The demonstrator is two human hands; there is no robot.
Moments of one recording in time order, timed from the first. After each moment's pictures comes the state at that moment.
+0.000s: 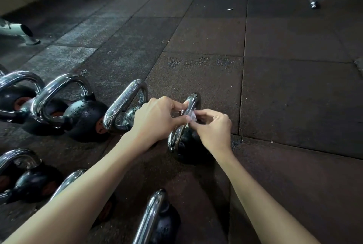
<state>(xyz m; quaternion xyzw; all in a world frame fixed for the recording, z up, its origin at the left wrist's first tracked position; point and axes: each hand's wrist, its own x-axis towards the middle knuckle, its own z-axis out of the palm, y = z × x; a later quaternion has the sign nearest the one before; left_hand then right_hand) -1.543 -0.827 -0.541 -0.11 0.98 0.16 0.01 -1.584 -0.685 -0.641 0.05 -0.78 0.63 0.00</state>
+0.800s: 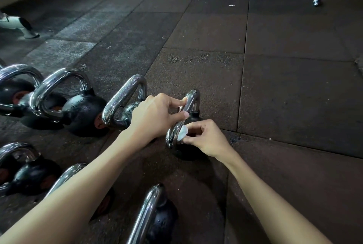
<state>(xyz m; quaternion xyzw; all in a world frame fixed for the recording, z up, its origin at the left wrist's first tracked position) -1.539 -0.830 -0.548 -0.13 0.97 0.18 0.00 -1.583 -0.673 -0.662 0.22 -0.74 0.60 -0.23</state>
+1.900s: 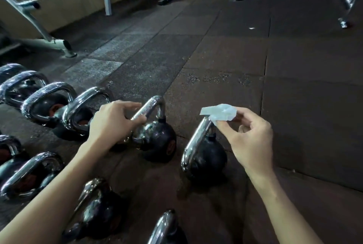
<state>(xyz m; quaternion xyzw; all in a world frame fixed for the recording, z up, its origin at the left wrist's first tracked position) -1.514 -0.931 -0.513 -0.28 0.94 0.12 -0.12 -1.593 -0.654 -0.582 0.14 -0.74 0.65 0.12</state>
